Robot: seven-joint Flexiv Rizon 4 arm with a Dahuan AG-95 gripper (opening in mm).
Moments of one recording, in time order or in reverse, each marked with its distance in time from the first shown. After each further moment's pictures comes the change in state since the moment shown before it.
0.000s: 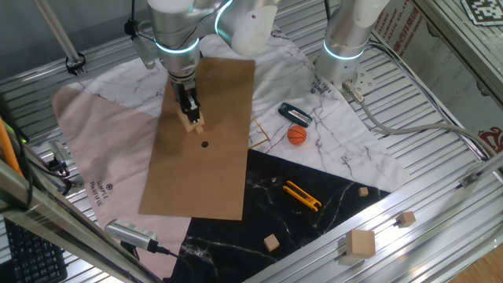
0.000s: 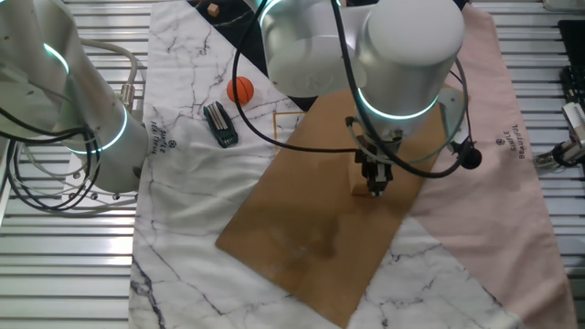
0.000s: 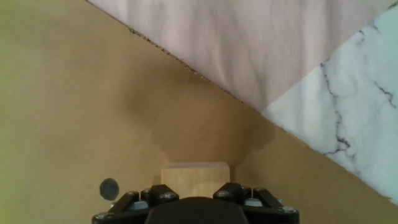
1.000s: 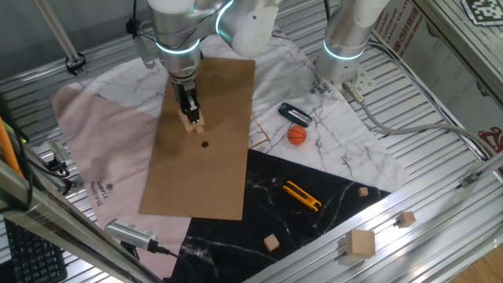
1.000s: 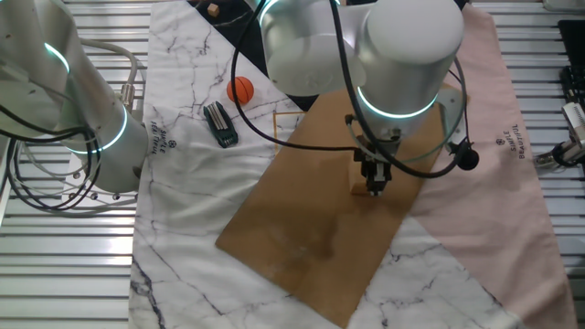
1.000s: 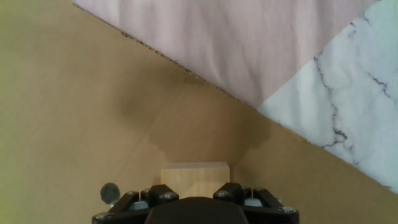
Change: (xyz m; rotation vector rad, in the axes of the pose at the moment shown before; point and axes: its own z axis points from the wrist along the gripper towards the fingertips) arm 0.000 0.001 0.000 0.006 0.001 0.046
